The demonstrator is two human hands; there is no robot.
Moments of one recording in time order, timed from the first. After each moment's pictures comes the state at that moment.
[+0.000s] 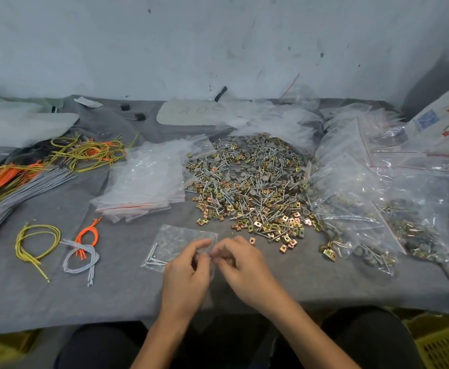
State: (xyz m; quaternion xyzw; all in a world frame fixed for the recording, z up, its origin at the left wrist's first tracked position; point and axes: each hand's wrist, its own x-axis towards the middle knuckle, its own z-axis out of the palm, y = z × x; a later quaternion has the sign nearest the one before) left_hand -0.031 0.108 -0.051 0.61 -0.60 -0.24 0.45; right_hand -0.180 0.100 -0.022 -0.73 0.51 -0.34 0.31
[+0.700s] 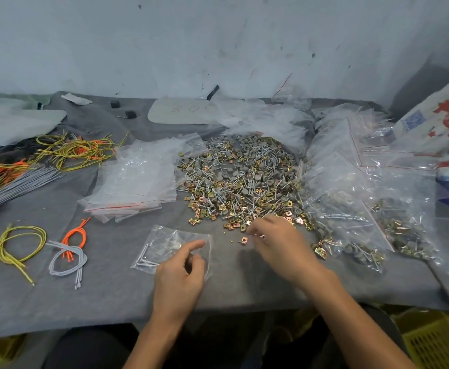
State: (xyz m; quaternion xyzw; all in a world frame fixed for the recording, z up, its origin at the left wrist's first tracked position) left_hand -0.033 0.112 -0.050 0.61 -0.61 -0.23 0.46; right_hand -0.253 0.073 0.004 -0.78 0.58 -0.18 0.10
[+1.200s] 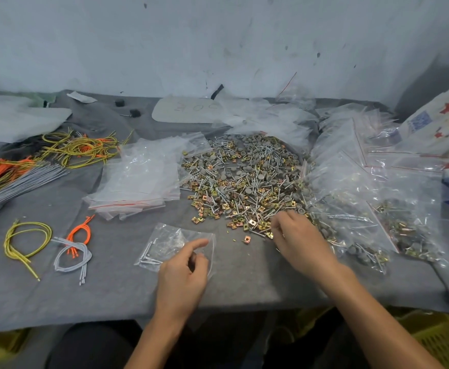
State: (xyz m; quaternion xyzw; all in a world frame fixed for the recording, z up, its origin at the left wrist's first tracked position) left_hand -0.035 0.114 -0.046 0.61 -0.61 -0.24 0.45; right_hand -0.285 0.060 -0.012 -0.77 0.61 -0.16 0.06
